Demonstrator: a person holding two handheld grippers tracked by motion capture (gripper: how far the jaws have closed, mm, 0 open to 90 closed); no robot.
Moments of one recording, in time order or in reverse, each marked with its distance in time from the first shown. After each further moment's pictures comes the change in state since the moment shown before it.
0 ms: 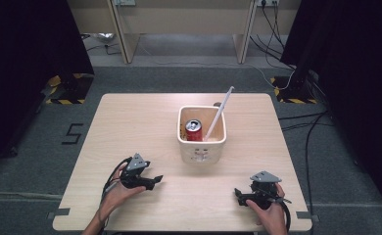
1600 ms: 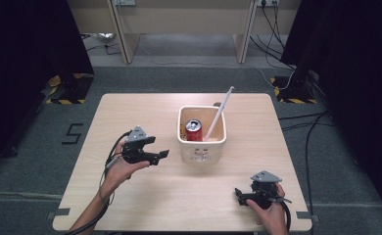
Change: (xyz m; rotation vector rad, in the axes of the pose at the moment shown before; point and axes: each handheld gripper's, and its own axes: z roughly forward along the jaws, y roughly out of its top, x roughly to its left) left arm 0.010 0.089 -0.024 -0.122 -0.039 -0.033; right arm -0.001 0.000 0.000 0.000 -0.003 0.001
